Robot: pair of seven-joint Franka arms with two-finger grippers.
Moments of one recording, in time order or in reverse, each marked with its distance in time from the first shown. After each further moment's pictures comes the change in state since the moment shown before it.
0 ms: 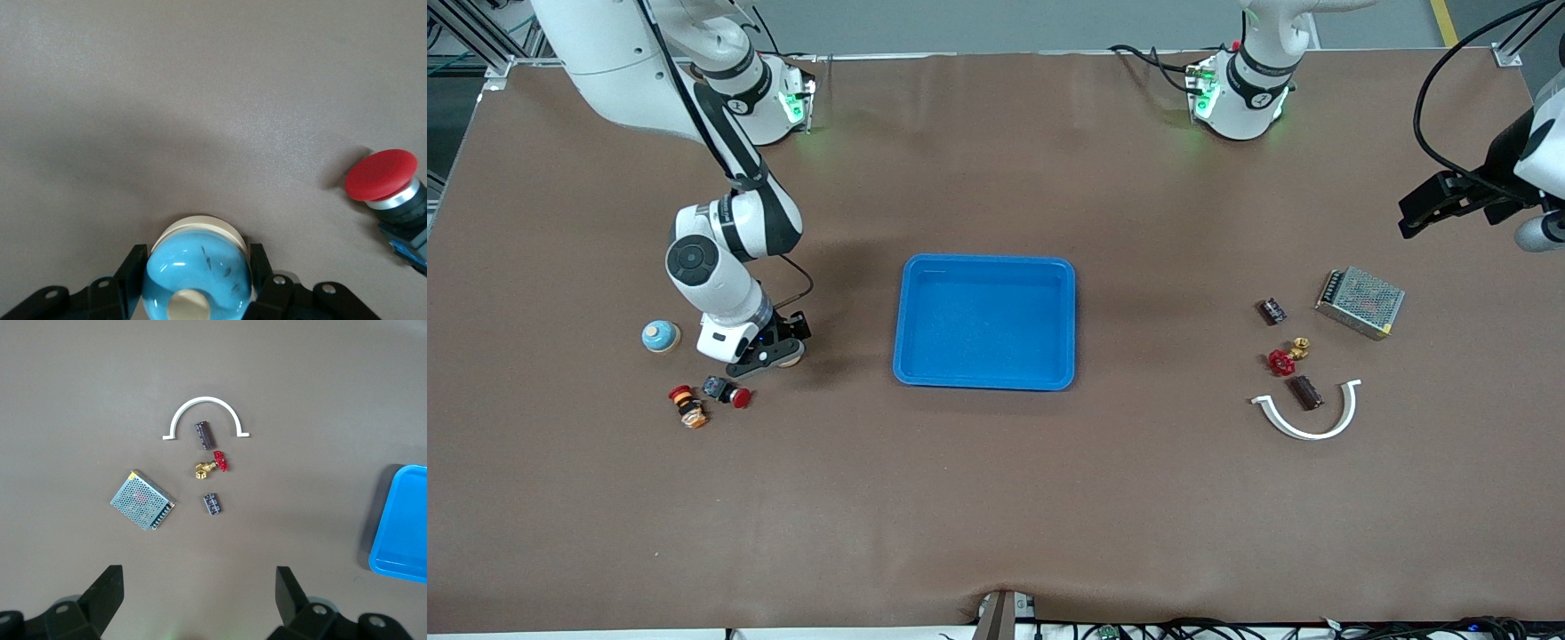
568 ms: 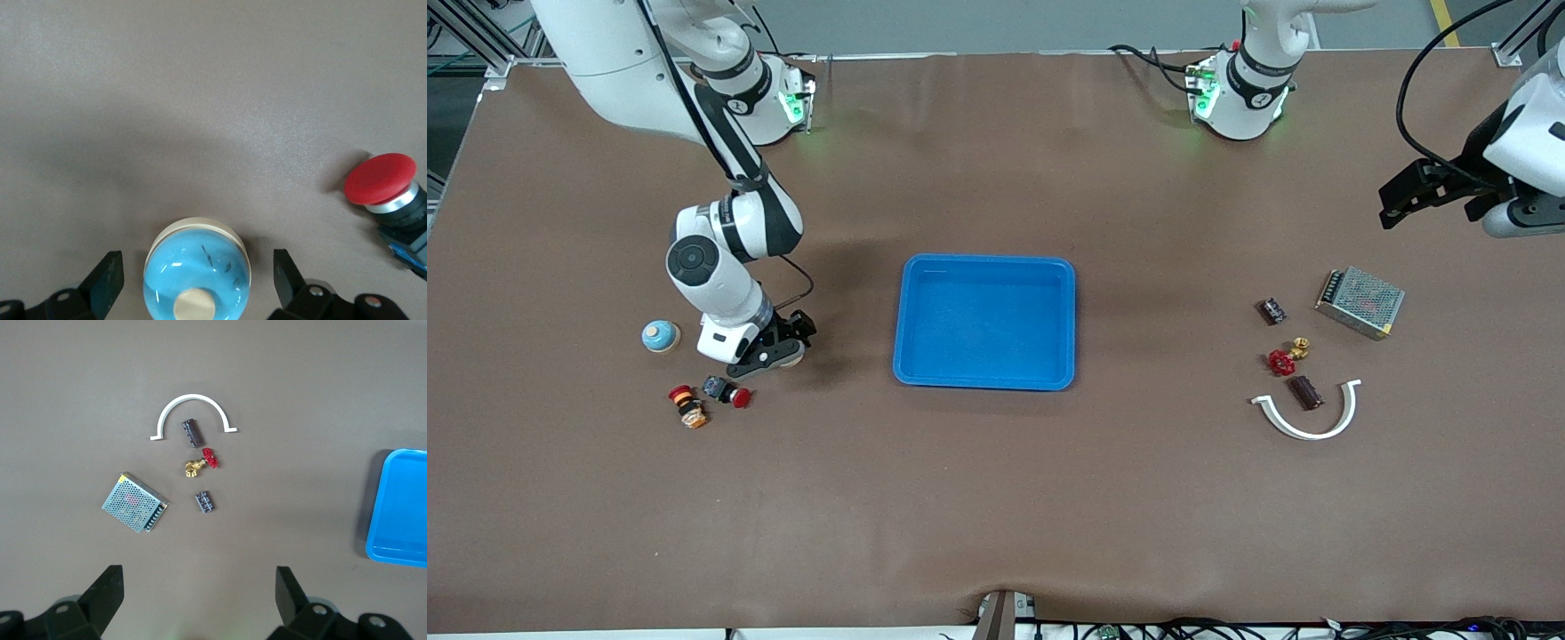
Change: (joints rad) left arm -0.035 -0.045 0.010 -0.066 -0.014 0.030 0.036; right arm 0.000 0.001 0.001 0.004 0.000 0.003 0.002
